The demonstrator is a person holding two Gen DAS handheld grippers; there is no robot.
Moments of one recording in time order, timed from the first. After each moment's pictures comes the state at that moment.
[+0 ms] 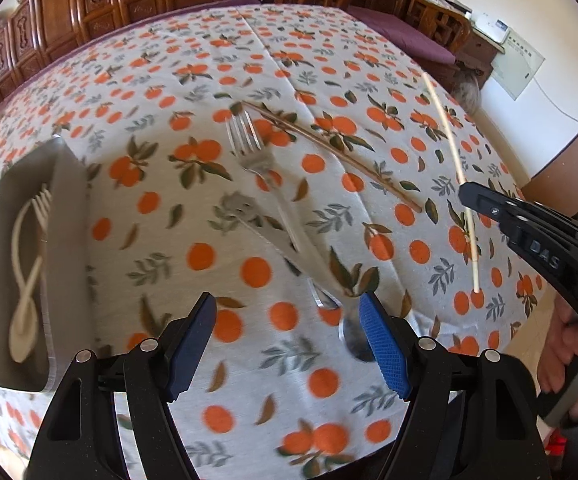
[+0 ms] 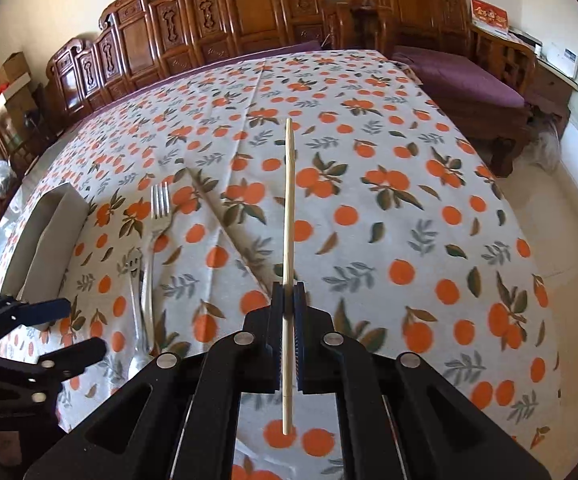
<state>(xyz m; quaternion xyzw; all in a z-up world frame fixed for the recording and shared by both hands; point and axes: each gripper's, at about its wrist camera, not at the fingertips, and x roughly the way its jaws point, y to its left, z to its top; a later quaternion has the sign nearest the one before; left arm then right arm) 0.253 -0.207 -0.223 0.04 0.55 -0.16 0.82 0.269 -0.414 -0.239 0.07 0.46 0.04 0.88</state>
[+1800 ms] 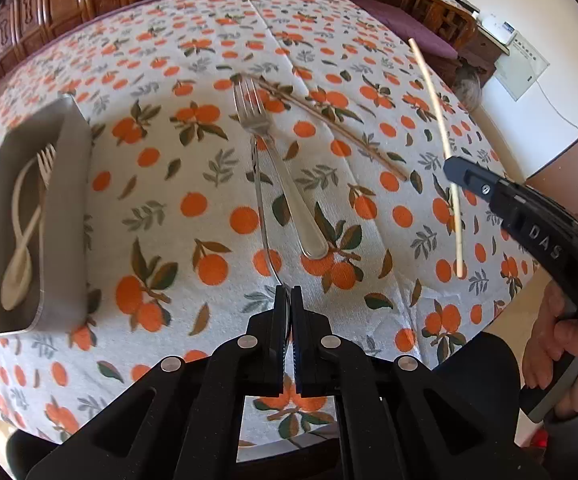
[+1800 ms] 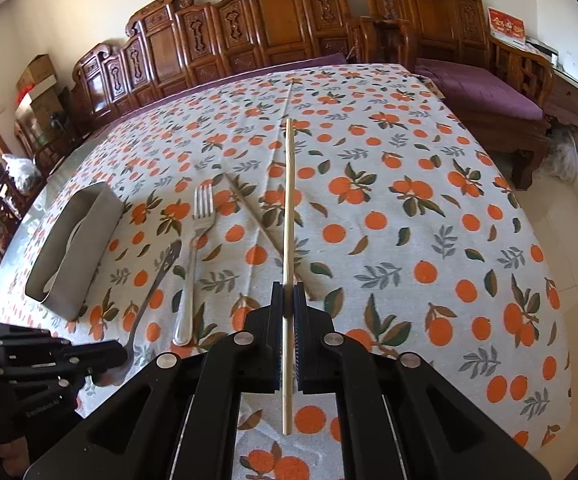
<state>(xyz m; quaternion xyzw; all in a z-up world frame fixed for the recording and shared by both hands) 0.226 -0.199 -0.217 0.02 0.57 -0.16 0.80 0.253 -0.394 -0.227 0.07 0.44 0.09 0.89</state>
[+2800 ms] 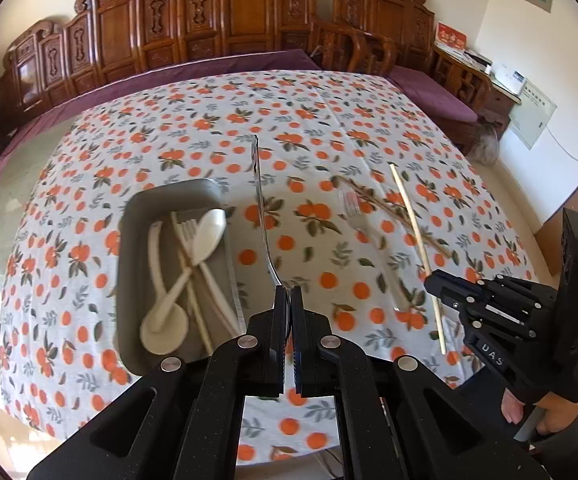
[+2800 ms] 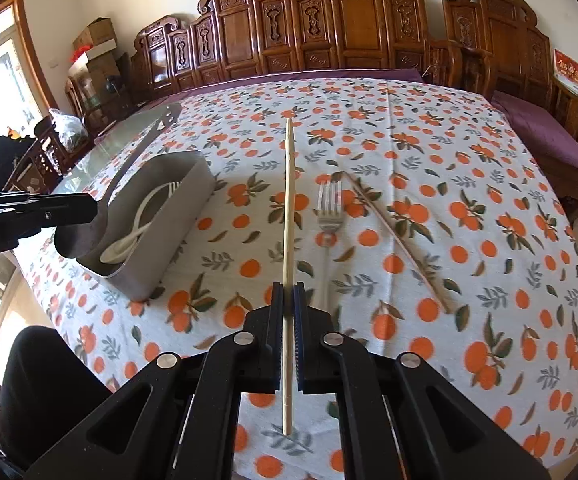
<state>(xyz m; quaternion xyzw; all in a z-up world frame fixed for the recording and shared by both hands) 0.230 -0.088 -0.127 0.02 0.48 -0.11 0.87 0.243 -0.290 -0.208 0.02 0.43 0.18 0.88</state>
